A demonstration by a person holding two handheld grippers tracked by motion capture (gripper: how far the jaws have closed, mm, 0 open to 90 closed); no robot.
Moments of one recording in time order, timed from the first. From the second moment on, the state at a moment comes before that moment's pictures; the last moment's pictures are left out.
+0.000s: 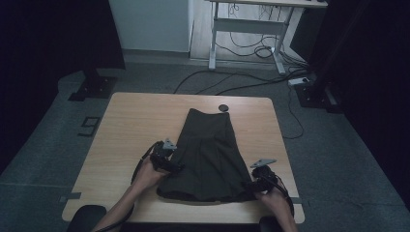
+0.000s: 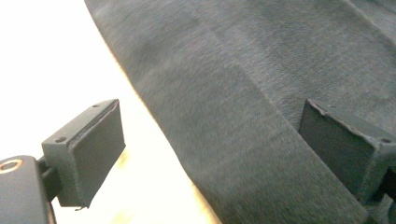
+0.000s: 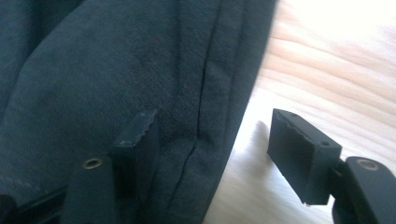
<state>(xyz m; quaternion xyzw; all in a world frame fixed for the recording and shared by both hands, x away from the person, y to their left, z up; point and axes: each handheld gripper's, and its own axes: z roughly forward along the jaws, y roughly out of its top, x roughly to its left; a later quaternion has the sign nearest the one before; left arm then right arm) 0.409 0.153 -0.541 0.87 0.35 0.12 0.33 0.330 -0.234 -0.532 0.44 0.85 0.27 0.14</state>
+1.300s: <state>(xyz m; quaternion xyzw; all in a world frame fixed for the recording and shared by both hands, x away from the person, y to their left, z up) 0.431 0.158 -0.539 0.85 0.37 0.17 0.33 0.399 -0.190 -0.538 0.48 0.81 0.31 0.16</state>
